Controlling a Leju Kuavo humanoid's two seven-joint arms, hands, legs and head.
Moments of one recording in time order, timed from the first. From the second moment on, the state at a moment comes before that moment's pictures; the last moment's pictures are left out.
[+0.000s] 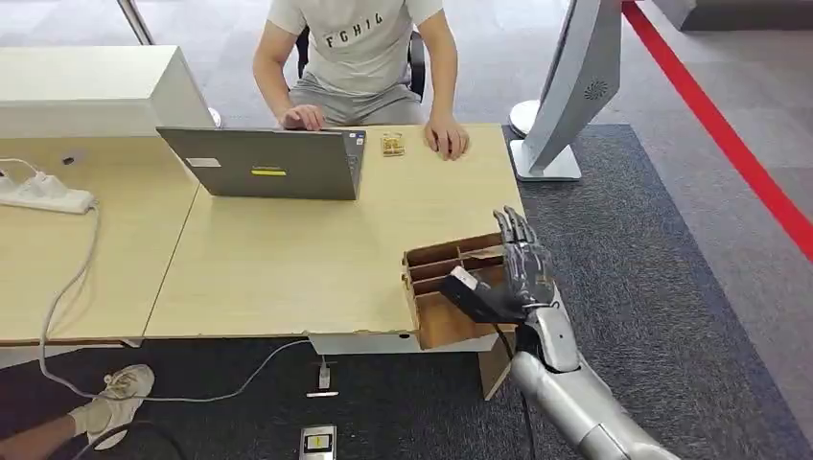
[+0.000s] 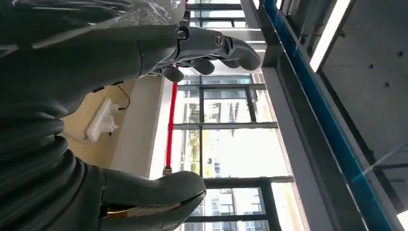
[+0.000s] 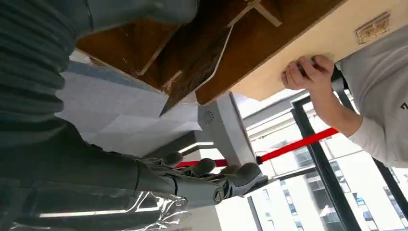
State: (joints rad) left arm 0.44 -0.31 -0.15 -2.36 -0.44 0.69 -0.70; right arm -0.48 -0.18 0.63 -0.98 0.80 -0.61 0.11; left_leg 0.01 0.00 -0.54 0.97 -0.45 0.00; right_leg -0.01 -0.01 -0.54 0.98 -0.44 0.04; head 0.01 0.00
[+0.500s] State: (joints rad) left arm 0.44 -0.31 -0.15 -2.36 -0.45 0.69 -0.70; right arm -0.48 -0.16 0.63 -0.96 0.80 -0.63 0.09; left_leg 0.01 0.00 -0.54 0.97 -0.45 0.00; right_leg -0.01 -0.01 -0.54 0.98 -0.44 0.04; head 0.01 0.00
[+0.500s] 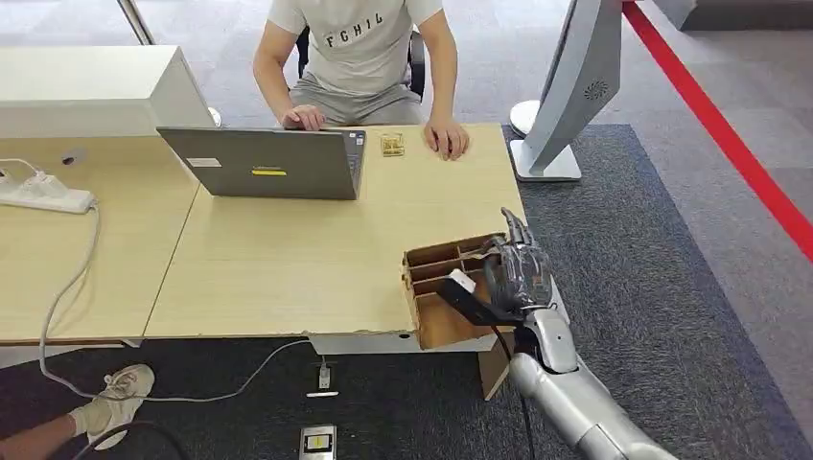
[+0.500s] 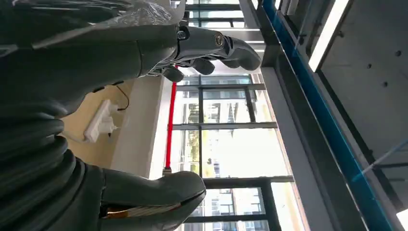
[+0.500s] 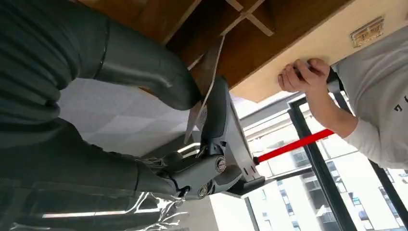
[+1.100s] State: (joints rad) left arm 0.44 -0.31 -0.15 -2.36 -0.42 0.69 -0.70; right arm -0.49 -0.16 0.63 -0.94 0.80 -0.66 0.08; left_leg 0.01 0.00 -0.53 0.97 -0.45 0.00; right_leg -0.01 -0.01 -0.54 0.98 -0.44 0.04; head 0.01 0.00
